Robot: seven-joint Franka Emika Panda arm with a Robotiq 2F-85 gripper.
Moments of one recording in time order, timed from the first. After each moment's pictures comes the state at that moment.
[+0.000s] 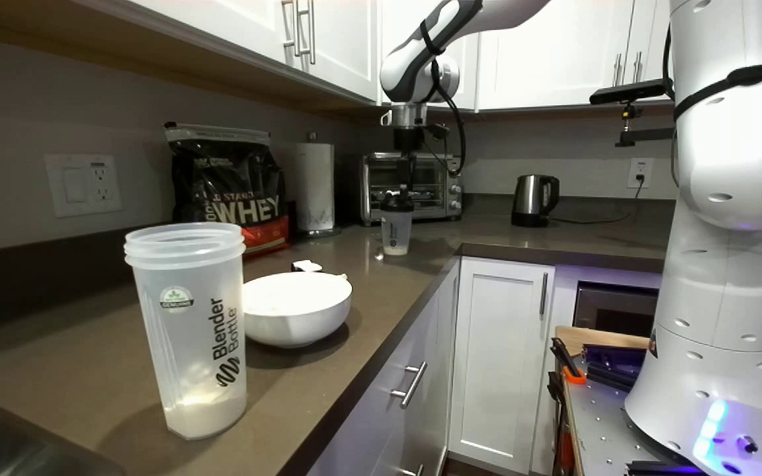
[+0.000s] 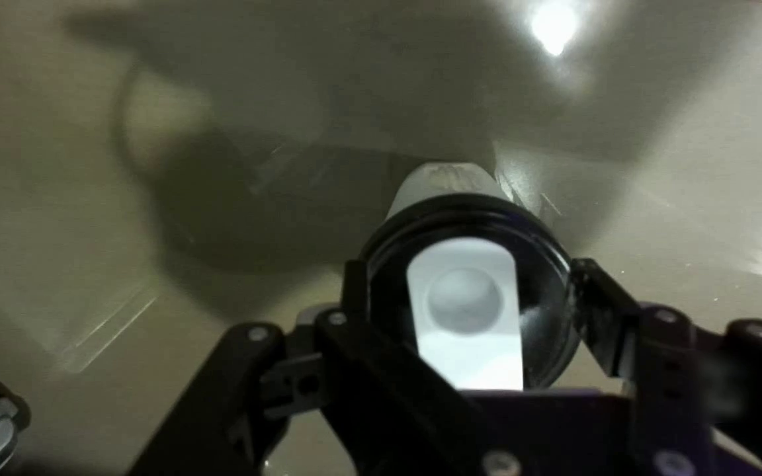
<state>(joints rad) -0.33 0.19 -0.28 -1.86 0.00 2.13 -0.72</state>
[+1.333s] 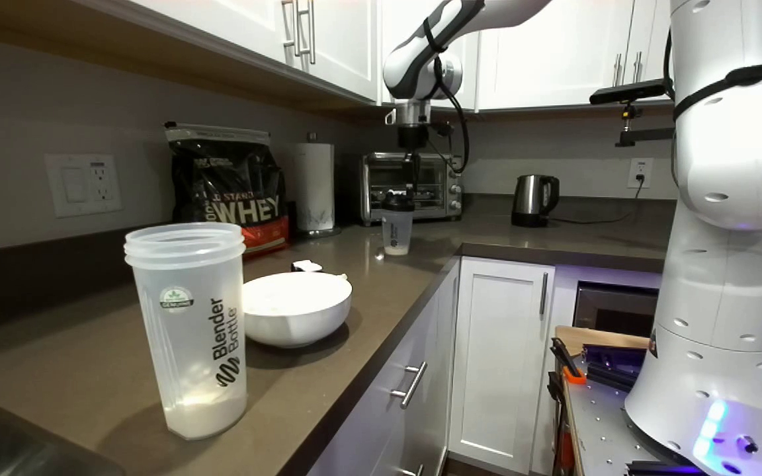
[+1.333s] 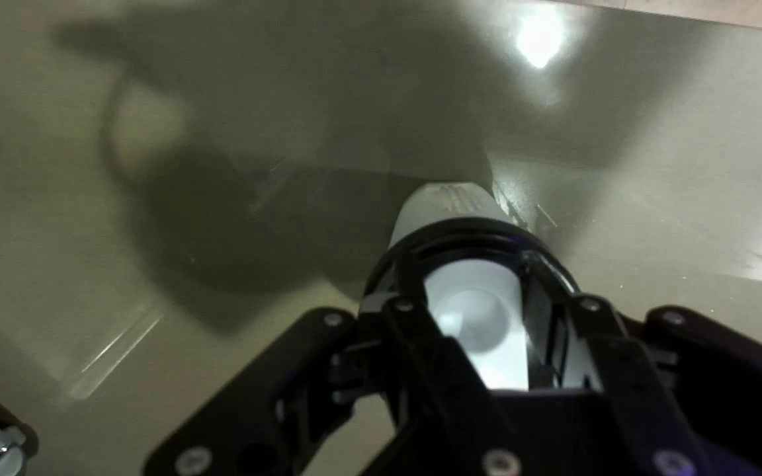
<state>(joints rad) -0.35 0.19 -0.28 -1.84 0.00 2.08 -0.72</state>
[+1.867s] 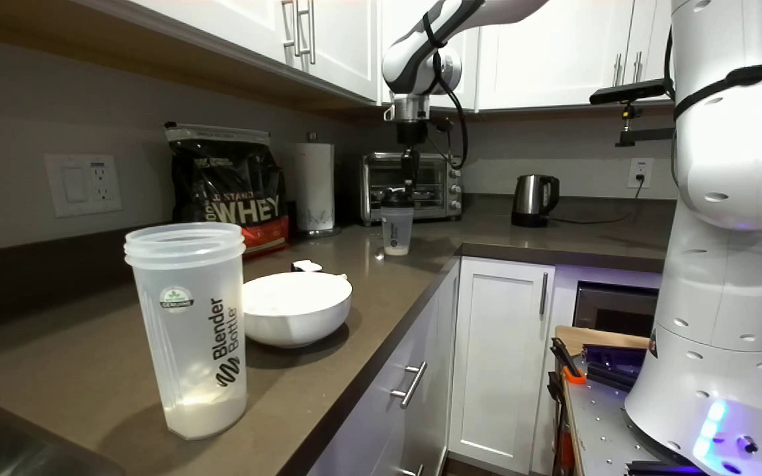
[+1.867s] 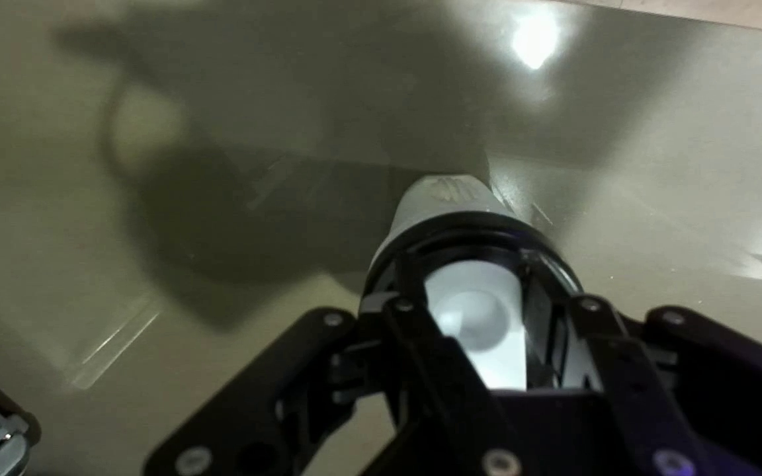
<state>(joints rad) -0.35 0.19 -0.27 -1.82 0.00 2.05 -0.72</state>
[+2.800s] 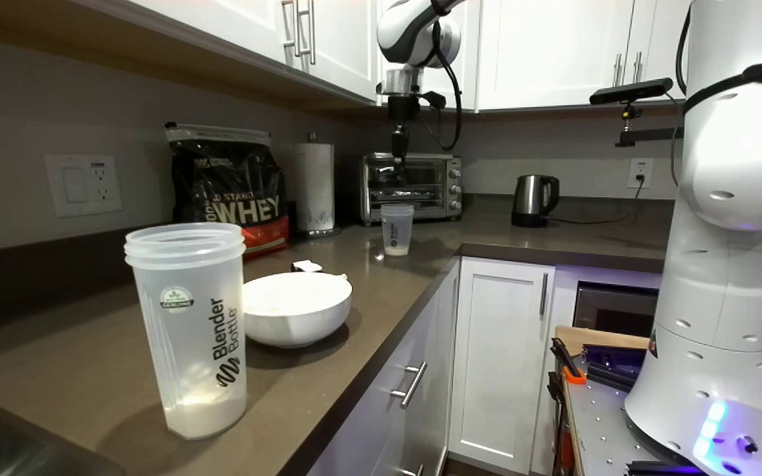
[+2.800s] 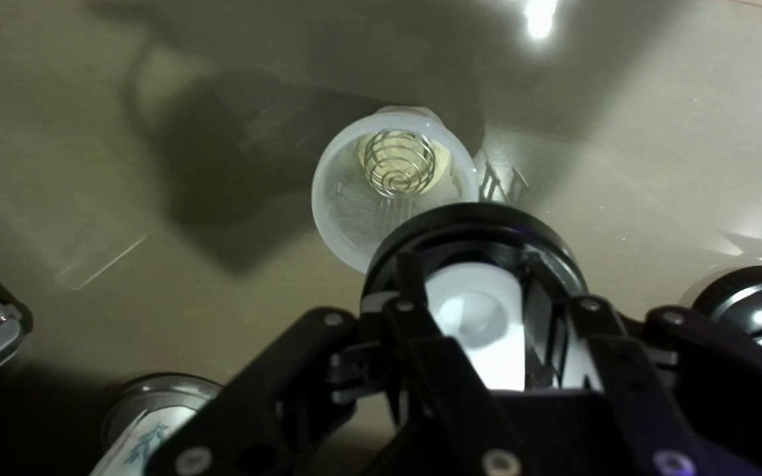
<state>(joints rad) -0.31 0.09 -0.24 -1.81 -0.01 2.01 -0.72</state>
